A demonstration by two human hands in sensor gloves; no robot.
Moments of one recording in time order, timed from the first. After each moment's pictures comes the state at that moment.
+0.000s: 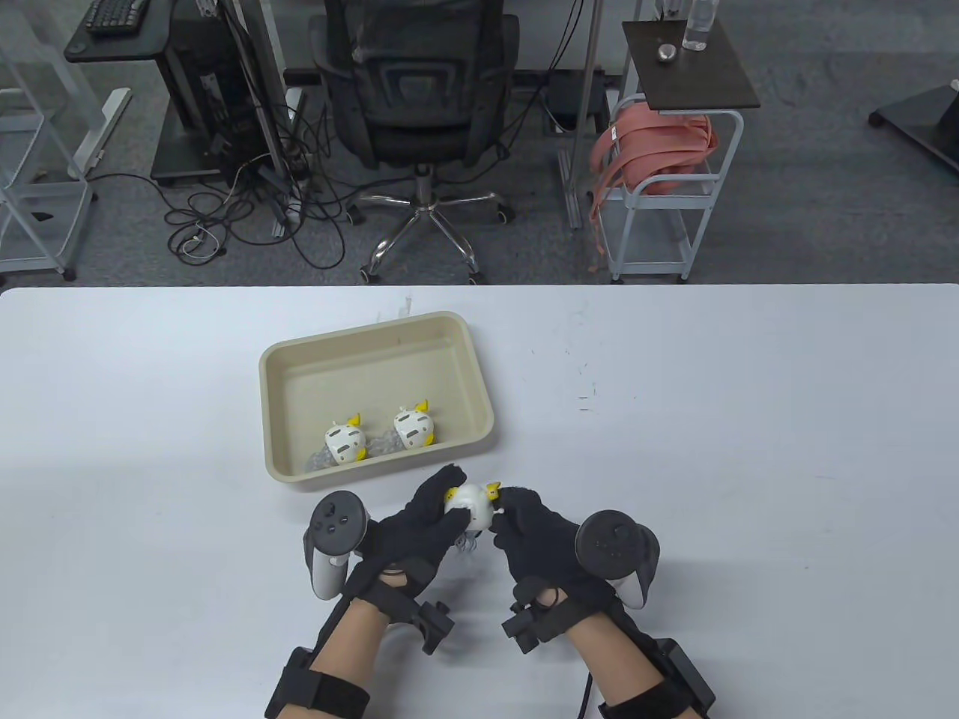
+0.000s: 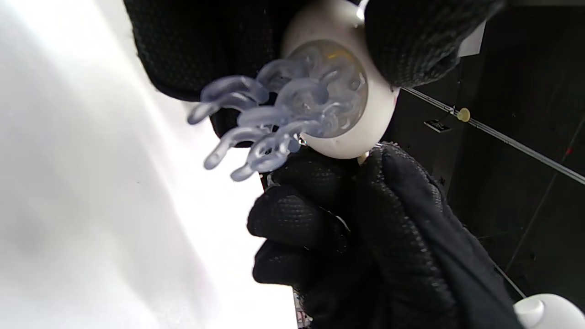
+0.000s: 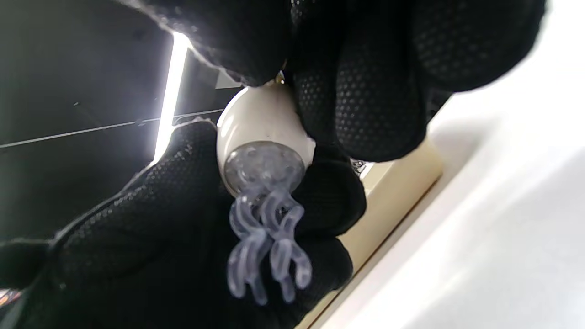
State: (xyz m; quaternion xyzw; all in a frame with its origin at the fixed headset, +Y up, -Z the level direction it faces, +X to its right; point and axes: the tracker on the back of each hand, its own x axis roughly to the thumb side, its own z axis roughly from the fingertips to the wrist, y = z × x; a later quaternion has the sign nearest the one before) left_hand -0.154 -0.768 -0.292 -0.08 -0.16 0.64 0.75; right_hand 0.083 -0.728 -0.272 0.18 -0.08 0.84 0.50
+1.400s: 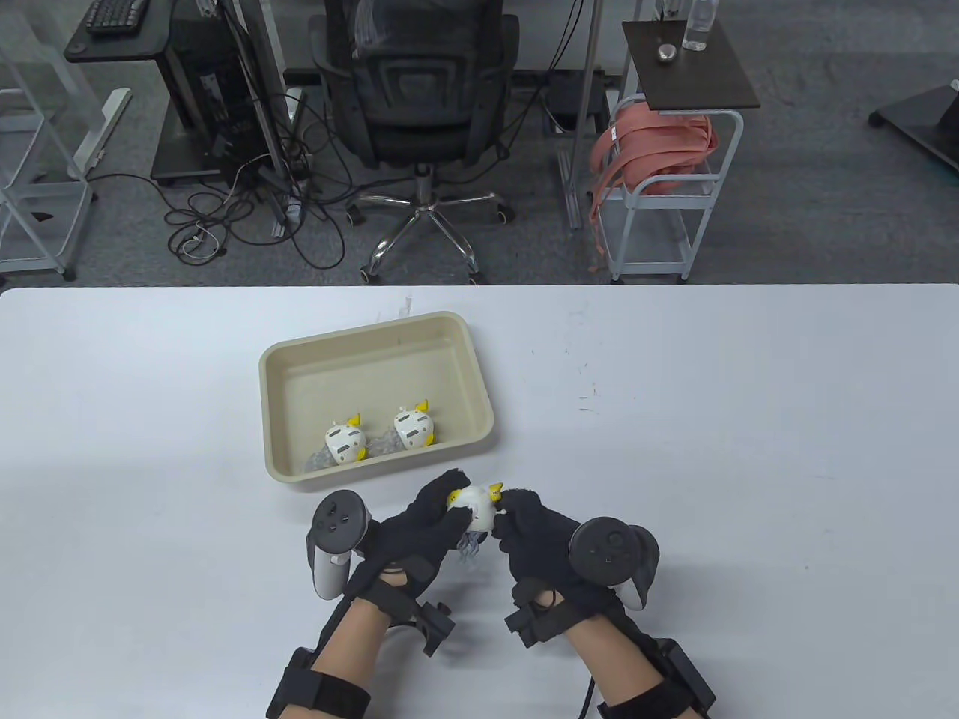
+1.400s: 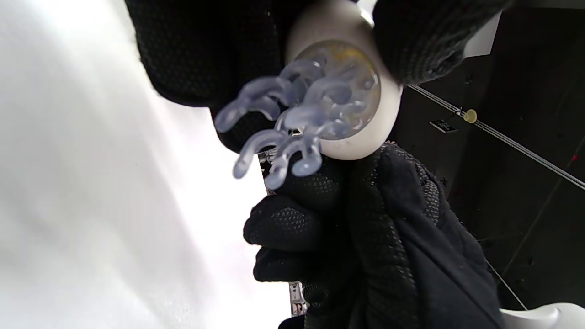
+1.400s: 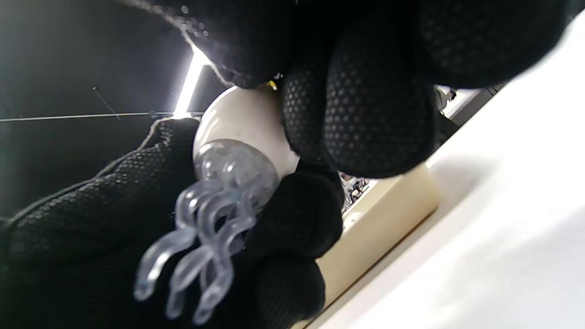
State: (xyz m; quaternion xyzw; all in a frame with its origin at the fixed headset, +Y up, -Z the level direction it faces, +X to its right) left_hand -0.150 -0.770 -0.292 -0.09 -0.16 0.65 0.74; right_hand 0.086 -0.723 -0.270 0.18 -0.12 0.86 0.46
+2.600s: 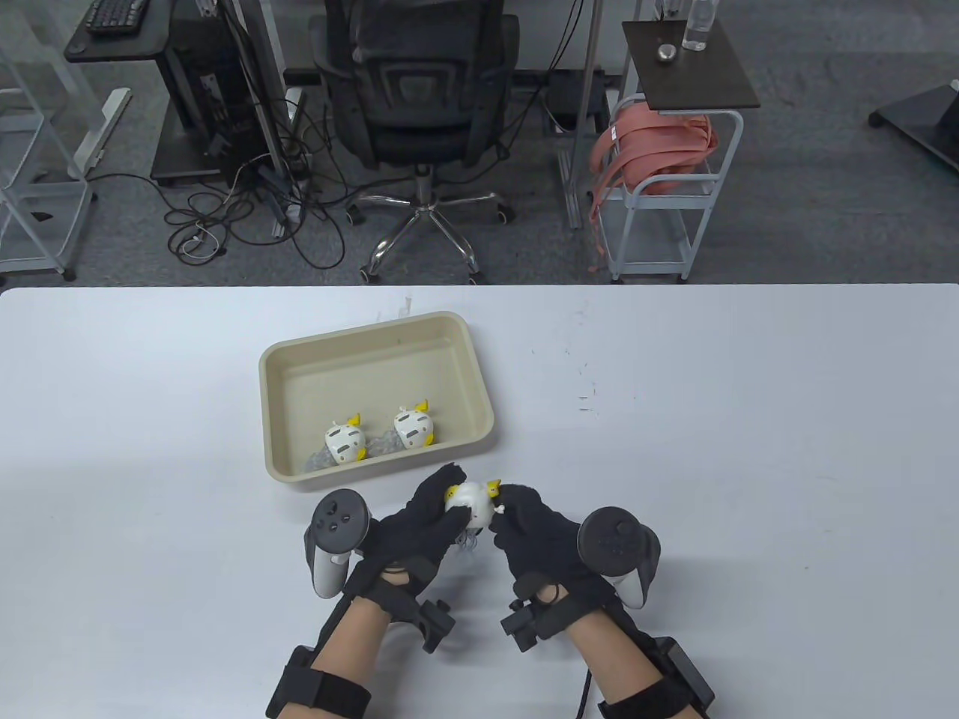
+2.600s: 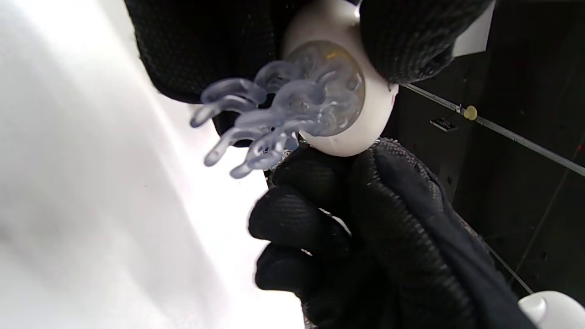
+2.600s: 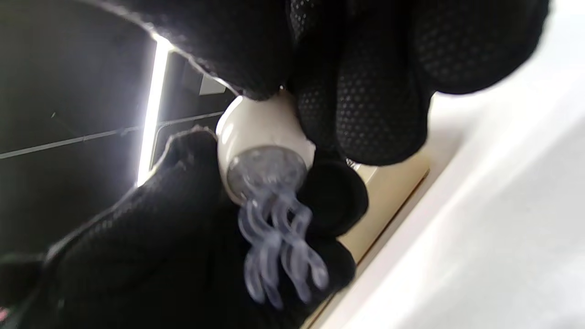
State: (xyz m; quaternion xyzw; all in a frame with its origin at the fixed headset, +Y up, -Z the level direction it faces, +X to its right) left_hand -0.154 -0.769 -0.293 -0.08 -0.15 0.64 0.75; right_hand 0.085 -0.733 -0.275 0.16 -0.06 0.84 0.51
